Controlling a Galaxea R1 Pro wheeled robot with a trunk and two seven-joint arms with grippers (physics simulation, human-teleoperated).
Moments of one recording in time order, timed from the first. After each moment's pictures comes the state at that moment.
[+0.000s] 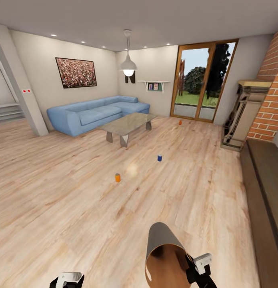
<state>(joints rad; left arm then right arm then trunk) -0.19 0.13 -0.01 -0.51 0.08 -0.26 -0.11 -0.27 -0.09 0.08 -0.42 0.08 -0.58 0.13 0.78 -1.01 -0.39</state>
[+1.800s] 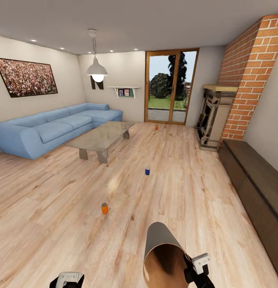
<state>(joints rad) -0.19 0.13 -0.01 -0.51 0.08 -0.26 -0.11 -0.27 -0.07 0.08 -0.42 0.08 -0.58 0.13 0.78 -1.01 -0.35</state>
